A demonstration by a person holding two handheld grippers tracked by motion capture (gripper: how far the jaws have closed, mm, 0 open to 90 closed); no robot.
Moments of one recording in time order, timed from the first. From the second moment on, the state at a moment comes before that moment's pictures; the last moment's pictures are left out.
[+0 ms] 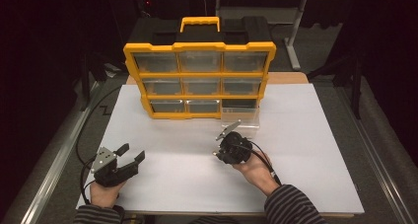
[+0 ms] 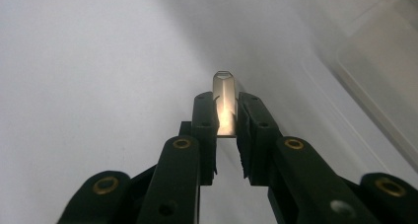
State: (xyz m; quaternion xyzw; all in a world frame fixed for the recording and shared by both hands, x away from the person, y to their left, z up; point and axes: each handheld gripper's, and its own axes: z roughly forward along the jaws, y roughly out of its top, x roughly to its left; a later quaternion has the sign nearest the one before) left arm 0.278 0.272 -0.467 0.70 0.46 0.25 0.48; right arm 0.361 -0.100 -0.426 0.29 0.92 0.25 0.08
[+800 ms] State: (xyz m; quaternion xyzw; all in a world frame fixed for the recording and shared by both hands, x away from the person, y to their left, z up) left arm 0.278 0.271 -0.468 0.70 0.47 0.25 0.48; right arm 0.339 -0.171 -0.421 0.34 0.89 0.30 0.09
